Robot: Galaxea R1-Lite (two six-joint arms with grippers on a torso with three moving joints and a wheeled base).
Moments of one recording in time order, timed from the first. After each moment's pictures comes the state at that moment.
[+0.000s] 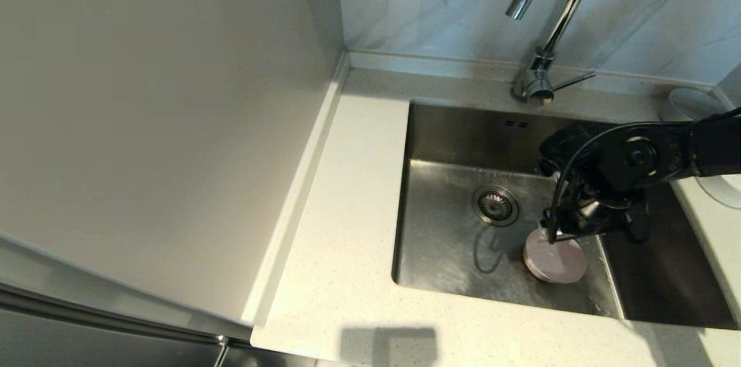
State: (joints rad) left arm 0.00 0.00 0.00 0.00 0.02 -0.02; right arm 0.20 2.02 -1.46 0.59 -0.43 0.16
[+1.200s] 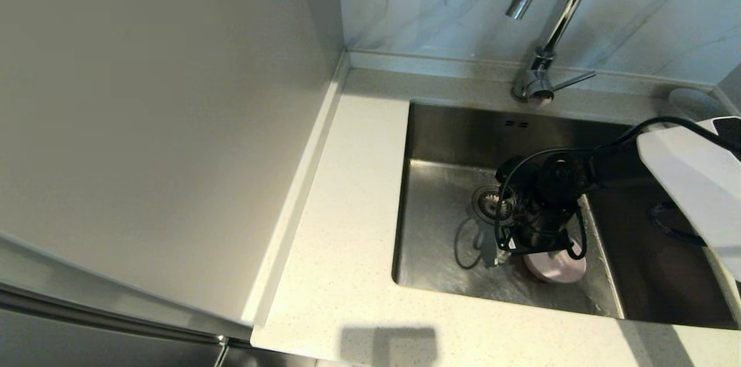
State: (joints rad) left arm 0.00 0.00 0.00 0.00 0.02 -0.02; right arm 0.23 2.30 -1.67 0.65 -0.26 0.23
